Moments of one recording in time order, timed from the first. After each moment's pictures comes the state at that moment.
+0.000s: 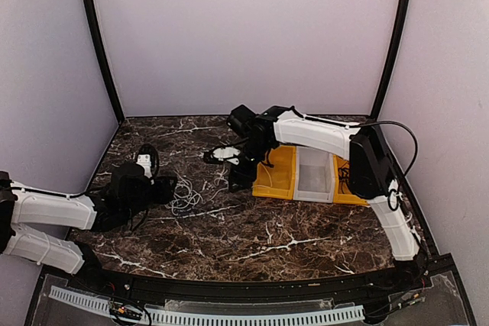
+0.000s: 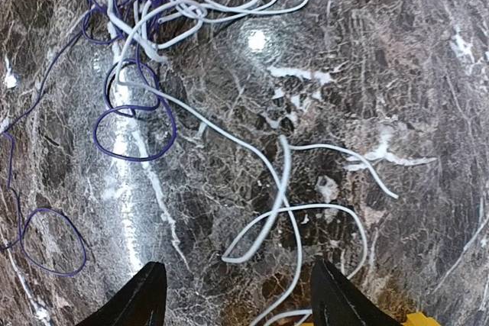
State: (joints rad) left arm -0.67 1.18 0.34 0.38 -0.33 -0.44; right arm 0.86 2.36 2.14 -0.98 -0.32 -0.61
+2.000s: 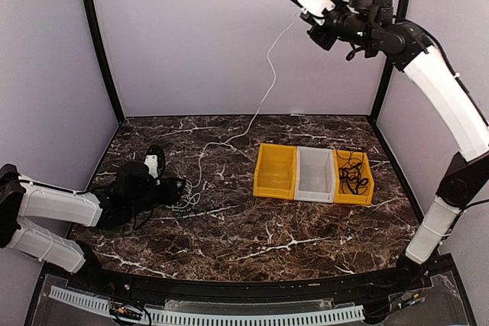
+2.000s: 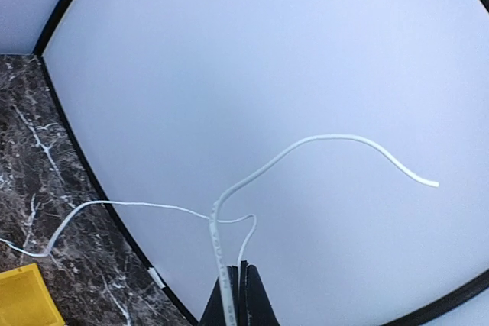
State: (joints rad) left arm -0.67 1.25 0.36 0.42 -0.22 -0.45; right arm 0.70 1.70 2.20 -0.62 0.23 -0.83
